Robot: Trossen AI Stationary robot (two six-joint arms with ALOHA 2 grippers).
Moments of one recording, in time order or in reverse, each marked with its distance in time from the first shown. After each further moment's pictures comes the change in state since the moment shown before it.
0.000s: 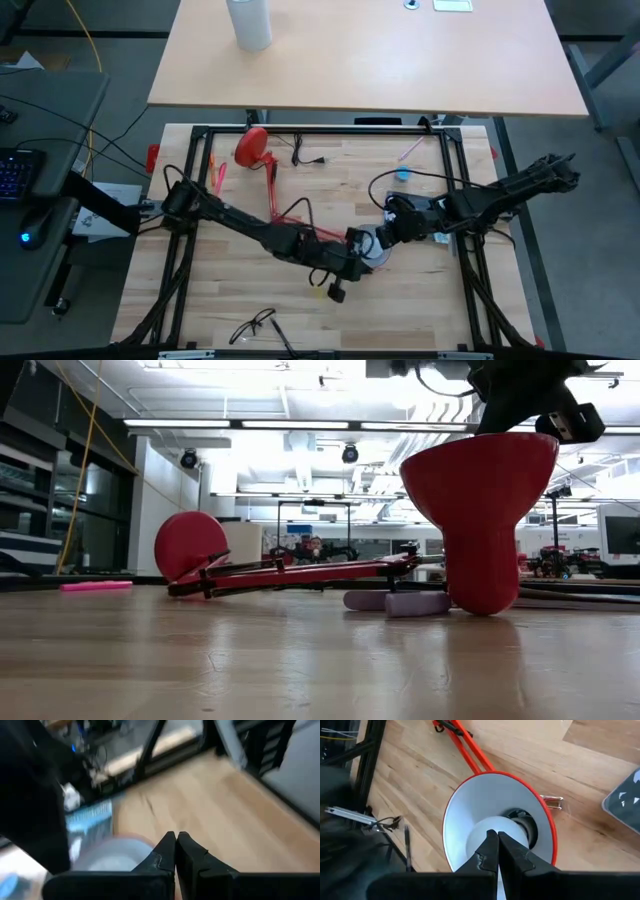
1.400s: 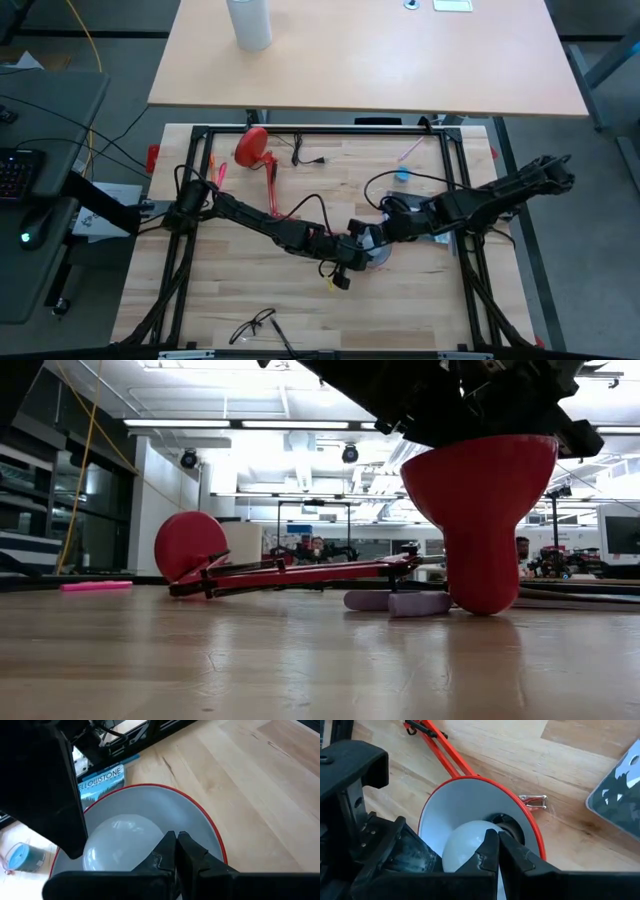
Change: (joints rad) left arm 0.082 0.097 0.002 -0.048 -0.056 0.062; right arm -0.011 0.080 0.000 -0.019 -0.015 0.061
